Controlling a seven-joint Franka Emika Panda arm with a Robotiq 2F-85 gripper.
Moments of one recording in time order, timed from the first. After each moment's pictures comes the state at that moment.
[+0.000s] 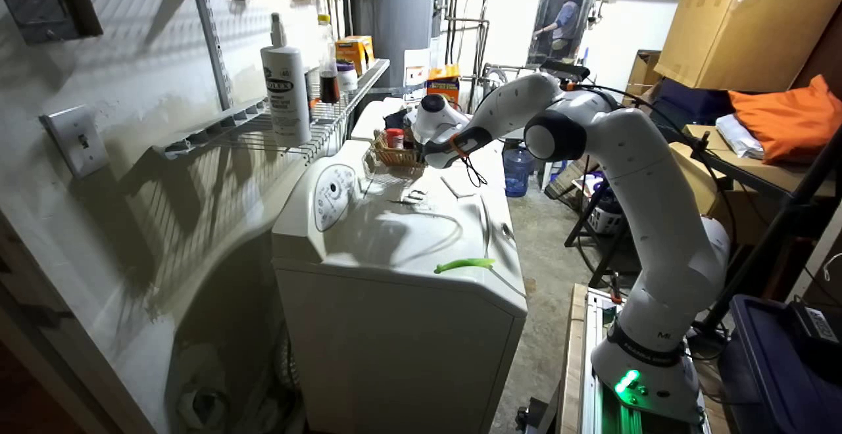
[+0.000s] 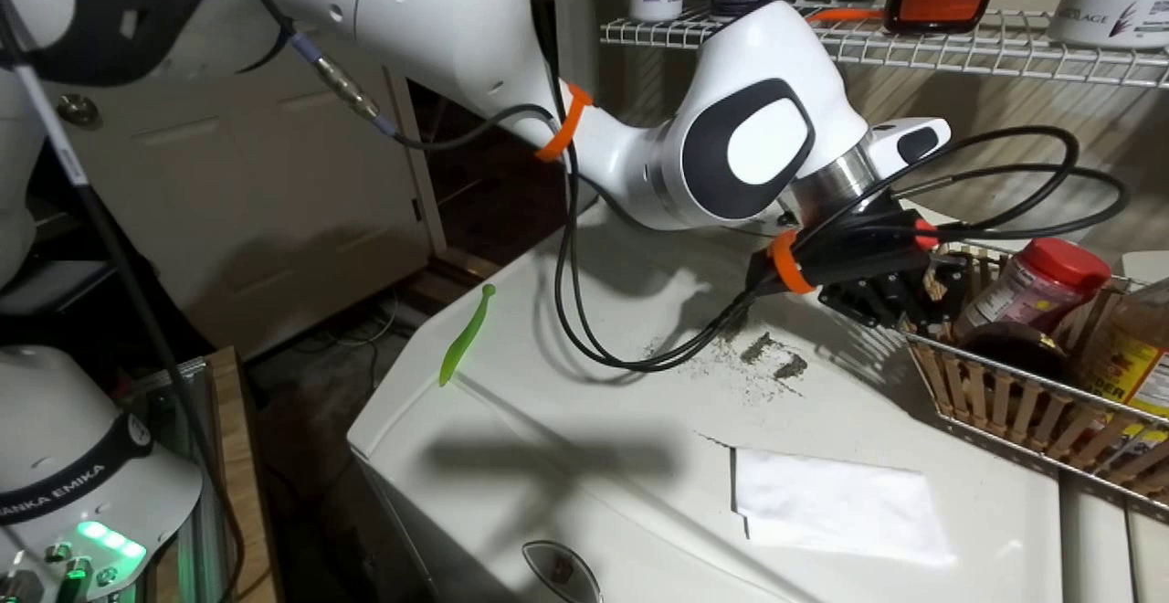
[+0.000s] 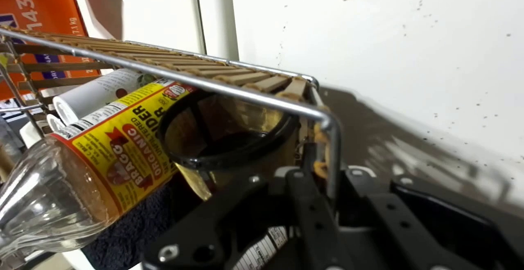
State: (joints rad) arm -0.31 0.75 -0.27 -1.39 -0.48 2.69 -0.36
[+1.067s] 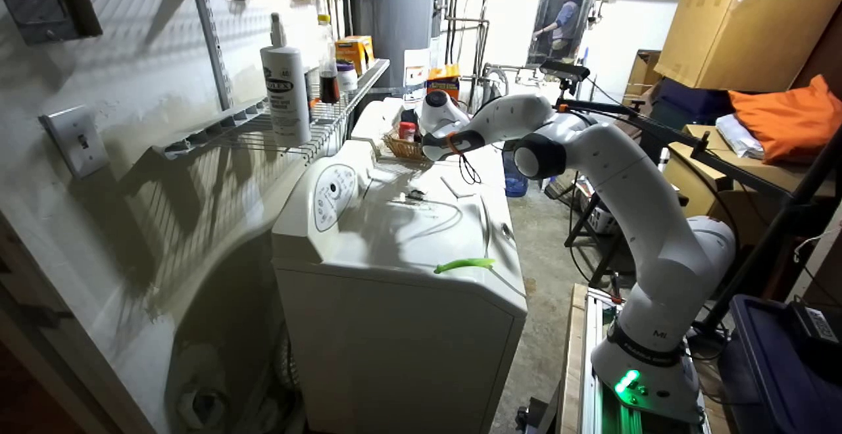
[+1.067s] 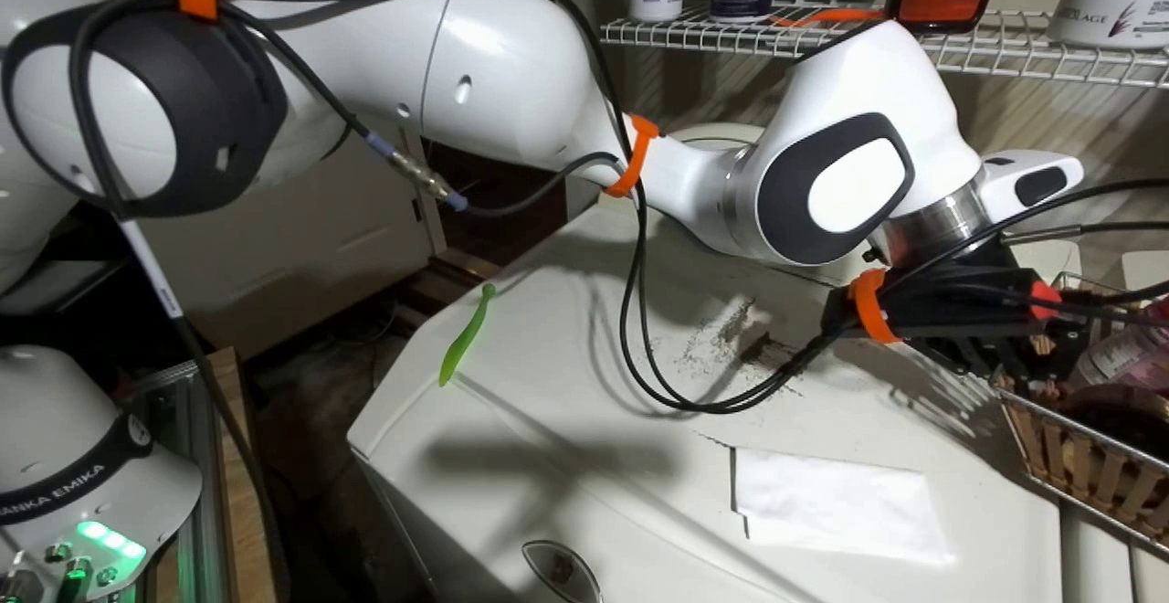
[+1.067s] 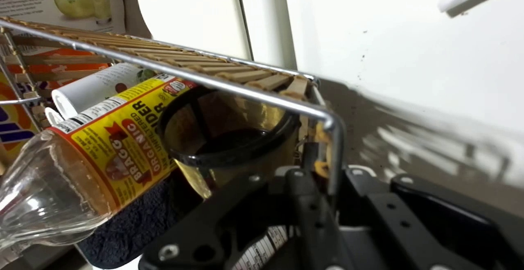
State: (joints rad) arm -0.43 0.97 -0.24 -1.02 -0.36 2.55 -0.40
